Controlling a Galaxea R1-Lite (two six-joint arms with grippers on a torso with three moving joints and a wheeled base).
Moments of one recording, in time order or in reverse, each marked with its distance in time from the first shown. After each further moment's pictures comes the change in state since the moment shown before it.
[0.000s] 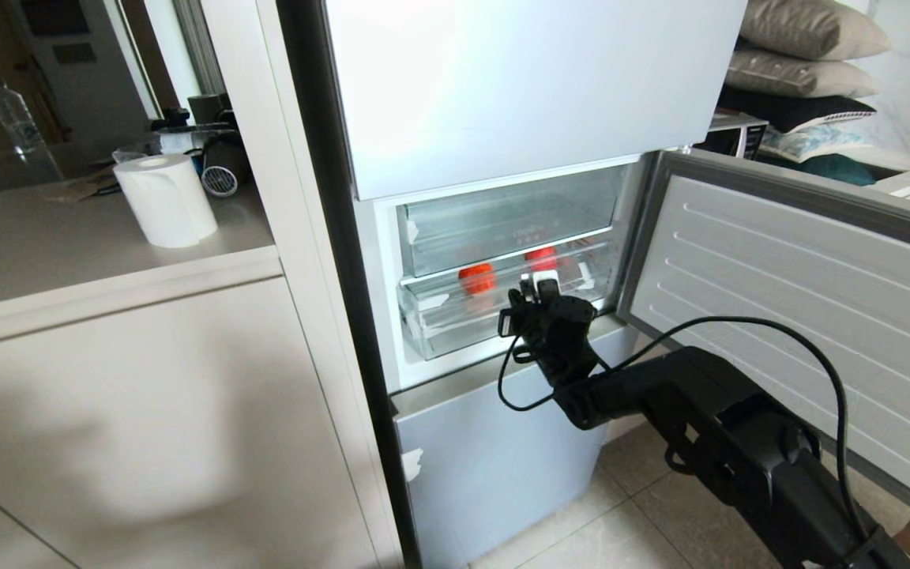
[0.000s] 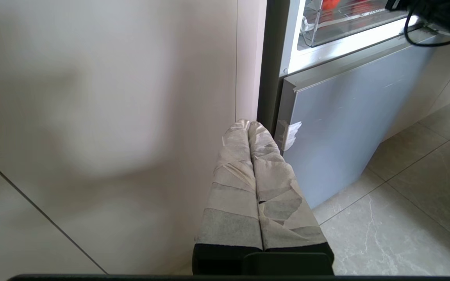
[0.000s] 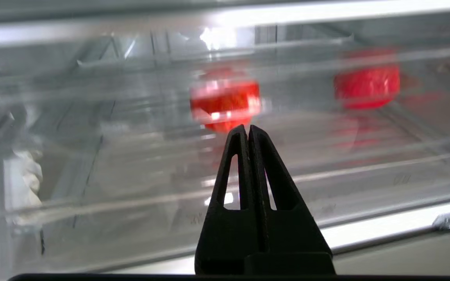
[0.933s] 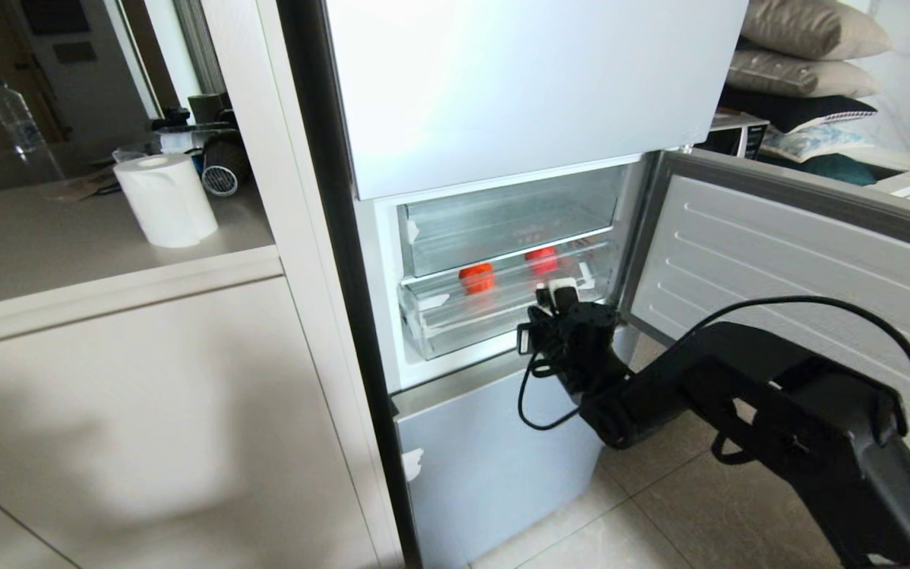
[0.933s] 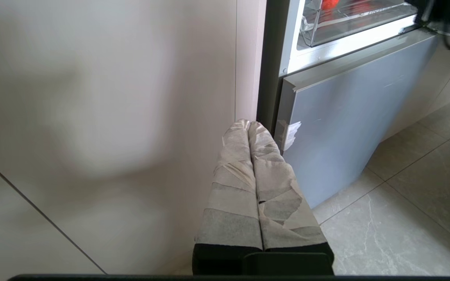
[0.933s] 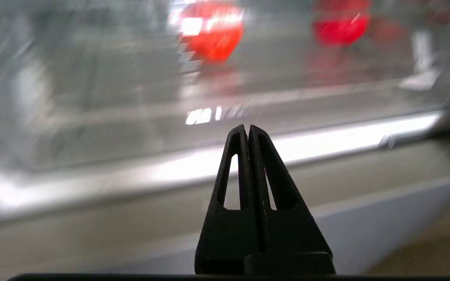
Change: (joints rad) left arm 0.000 0.000 0.000 0.000 0.000 0.000; right arm 0.018 -0.250 0.519 -0.102 -0.072 -0.017
